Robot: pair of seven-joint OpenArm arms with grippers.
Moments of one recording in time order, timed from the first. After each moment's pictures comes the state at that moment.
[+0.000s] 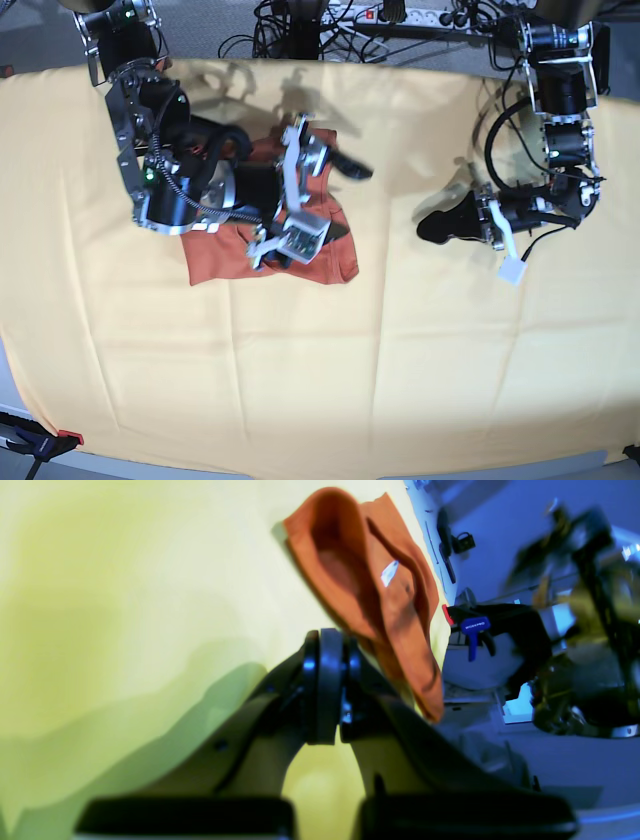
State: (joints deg) left arm -12.6 -24.1 -8.1 63.4 -87.1 -43.9 80.8; right arm 9.3 11.6 -17.4 111.4 41.8 41.8 -64.1
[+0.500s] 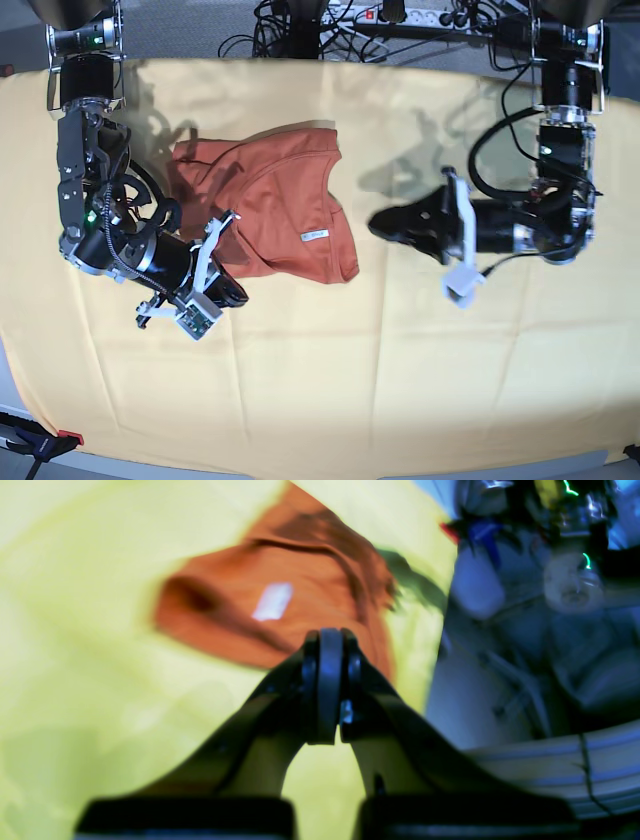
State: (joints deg) left arm -12.6 -25.0 6.2 94.7 -85.4 -43.9 81.0; right arm 13.2 17.8 -6.8 102.6 27.4 38.9 -53.0
